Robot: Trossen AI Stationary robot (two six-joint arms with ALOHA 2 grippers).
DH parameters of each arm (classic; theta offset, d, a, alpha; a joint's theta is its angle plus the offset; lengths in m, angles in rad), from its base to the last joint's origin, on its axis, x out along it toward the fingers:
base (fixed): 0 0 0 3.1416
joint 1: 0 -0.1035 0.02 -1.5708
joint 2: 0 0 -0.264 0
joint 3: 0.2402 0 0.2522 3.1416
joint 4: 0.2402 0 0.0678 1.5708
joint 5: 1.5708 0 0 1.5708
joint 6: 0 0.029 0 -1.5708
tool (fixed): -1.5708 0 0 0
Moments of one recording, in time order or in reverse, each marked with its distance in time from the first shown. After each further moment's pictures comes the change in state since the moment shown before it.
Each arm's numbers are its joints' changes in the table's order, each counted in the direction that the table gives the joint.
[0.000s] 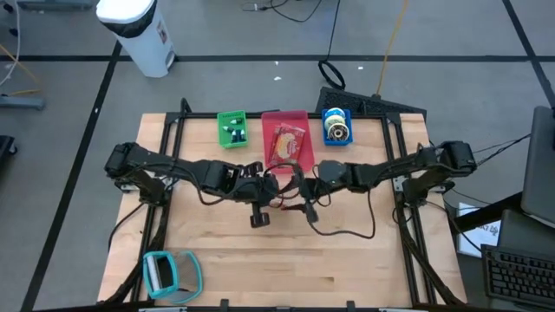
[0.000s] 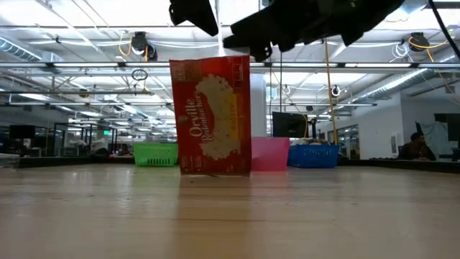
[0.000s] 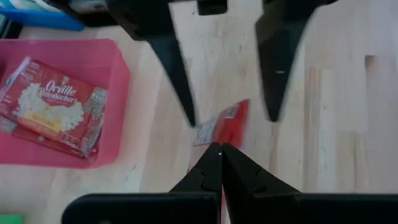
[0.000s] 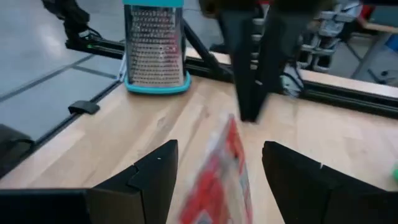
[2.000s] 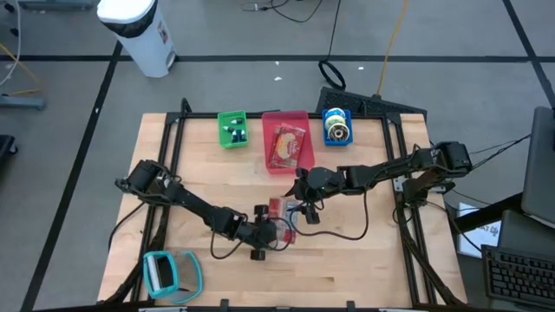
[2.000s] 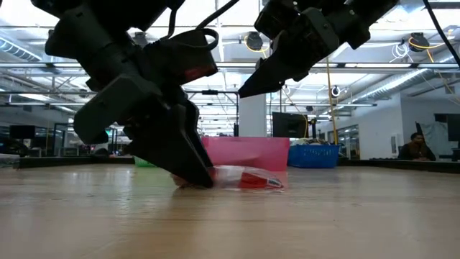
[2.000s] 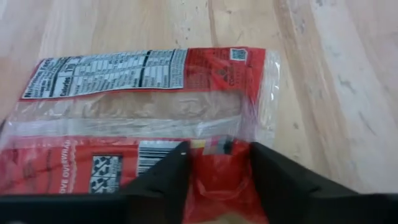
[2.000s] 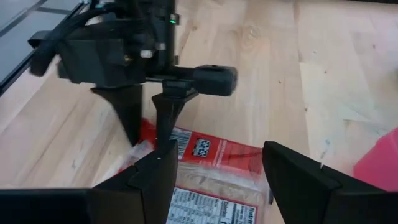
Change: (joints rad) left arm 0.204 -0.300 -0.587 -0.820 0.009 0.021; right arm -0.012 -0.048 0.049 0.316 -0.093 0.078
